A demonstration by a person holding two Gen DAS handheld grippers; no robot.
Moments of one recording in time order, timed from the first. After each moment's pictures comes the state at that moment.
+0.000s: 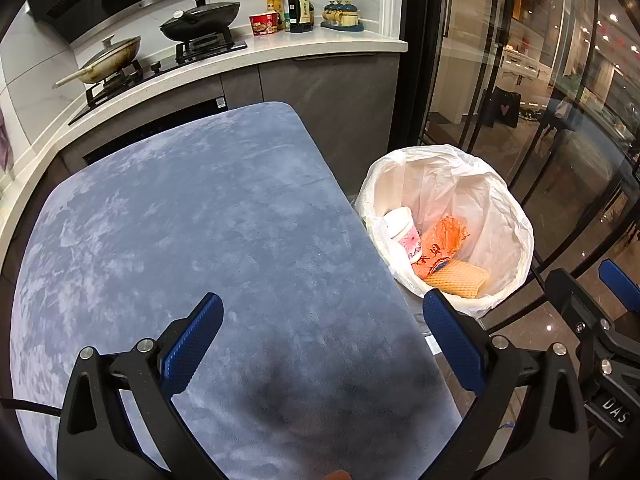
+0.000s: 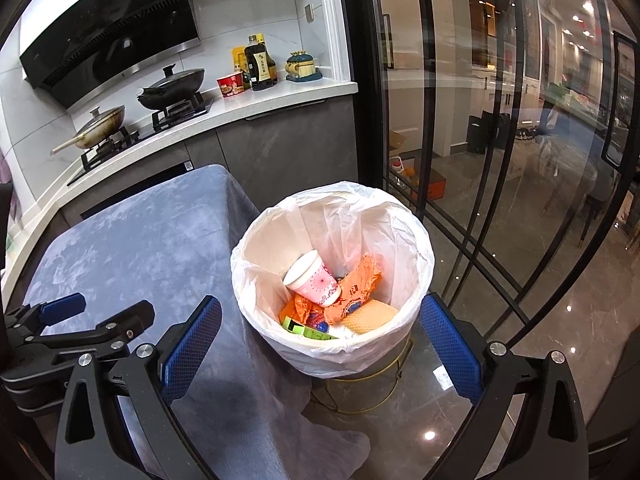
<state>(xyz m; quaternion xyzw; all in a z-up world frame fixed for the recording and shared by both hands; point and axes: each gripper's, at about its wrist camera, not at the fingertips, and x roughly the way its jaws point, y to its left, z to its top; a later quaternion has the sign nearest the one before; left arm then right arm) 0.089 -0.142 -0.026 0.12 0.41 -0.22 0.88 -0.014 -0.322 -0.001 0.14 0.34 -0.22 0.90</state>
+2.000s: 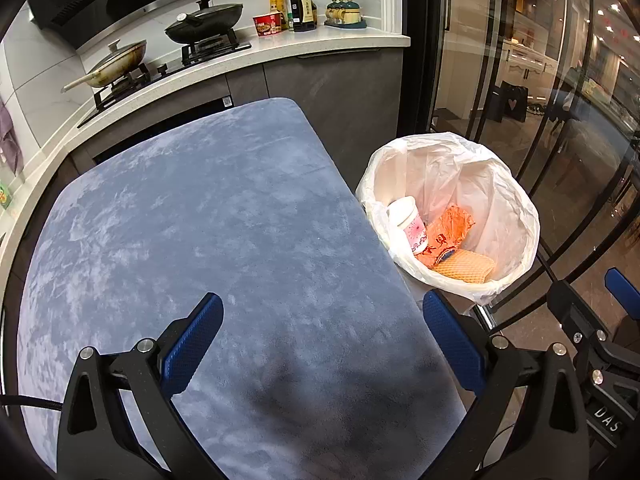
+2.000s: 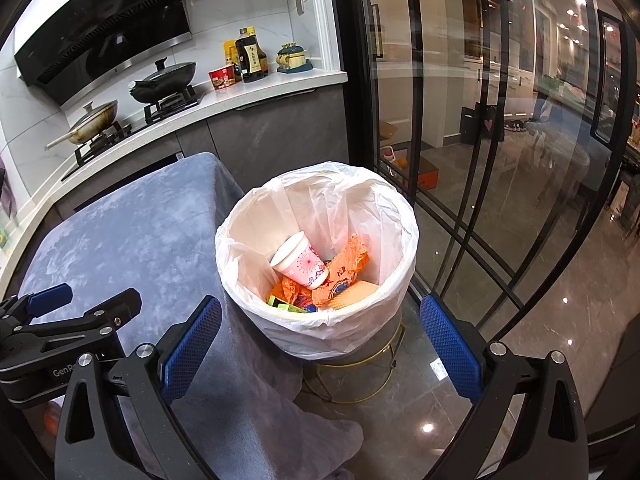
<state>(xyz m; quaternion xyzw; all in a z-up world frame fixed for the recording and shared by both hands) 0.071 -0.148 -0.035 0.13 0.41 -0.20 0.88 -0.033 -0.324 -0.019 0.15 0.35 -0.23 0.90</state>
